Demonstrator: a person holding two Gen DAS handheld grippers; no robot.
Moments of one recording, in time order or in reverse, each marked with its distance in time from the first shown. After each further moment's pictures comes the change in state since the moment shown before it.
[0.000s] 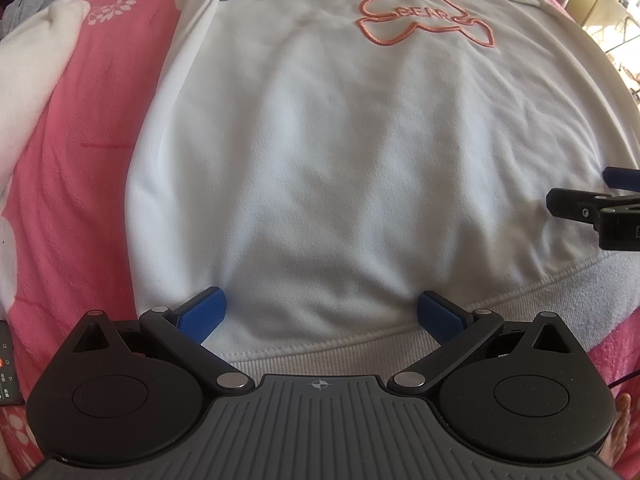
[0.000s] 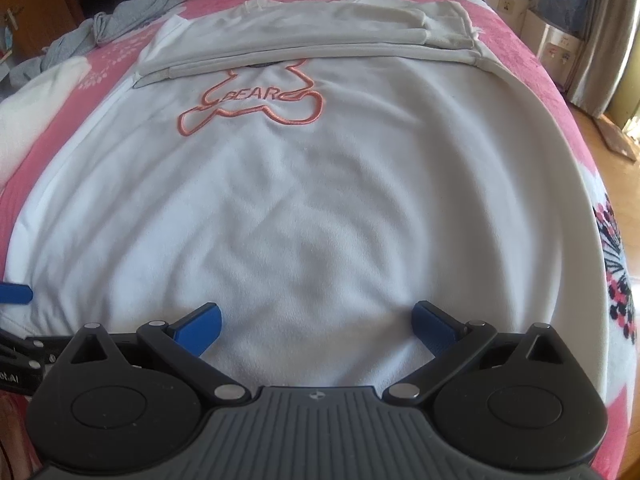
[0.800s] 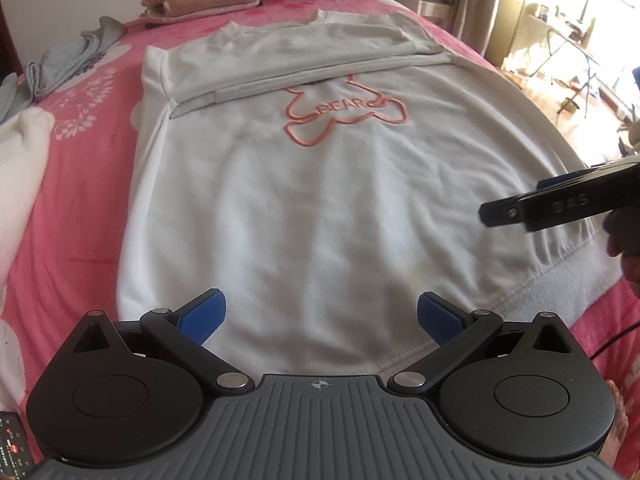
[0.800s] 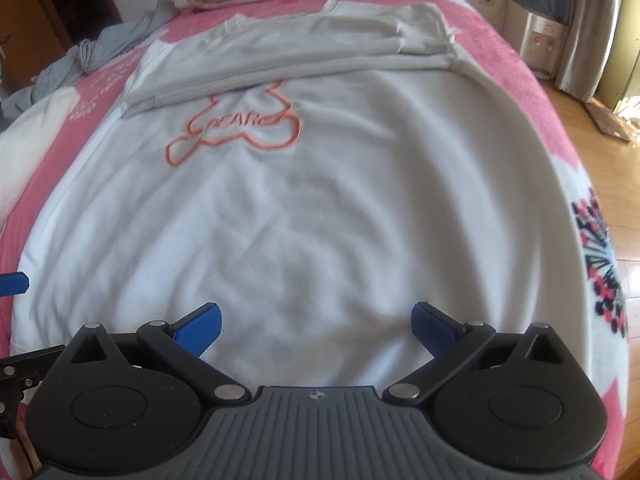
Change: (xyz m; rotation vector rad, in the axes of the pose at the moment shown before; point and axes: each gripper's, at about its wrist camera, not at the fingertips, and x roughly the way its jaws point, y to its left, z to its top) left arm 0.011 -0.104 0.078 0.146 -0.264 -0.085; right arm -0.016 -0.014 0.012 0.091 -0.029 0.011
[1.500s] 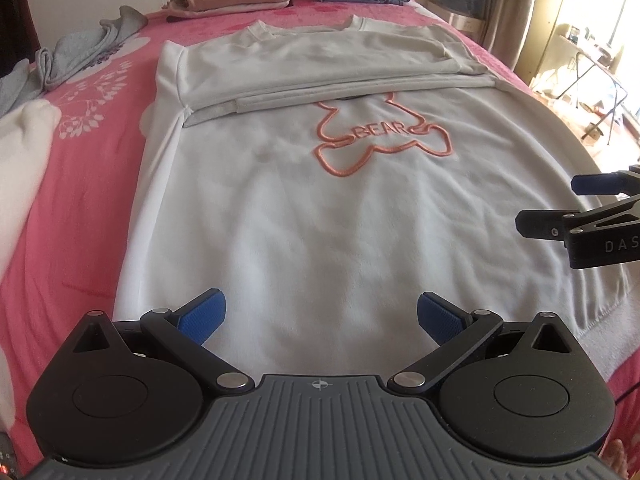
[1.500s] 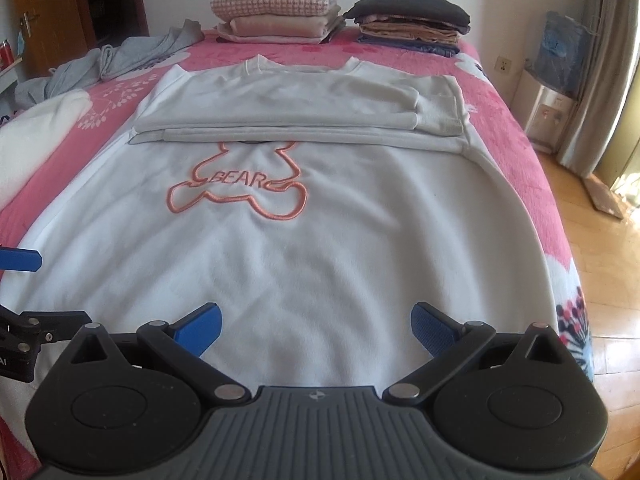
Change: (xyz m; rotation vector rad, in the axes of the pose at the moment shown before) left arm 0.036 0.013 0.039 -0.076 -0.014 0.034; right arm 0.002 0.009 0.025 -0.156 -0.131 -0.046
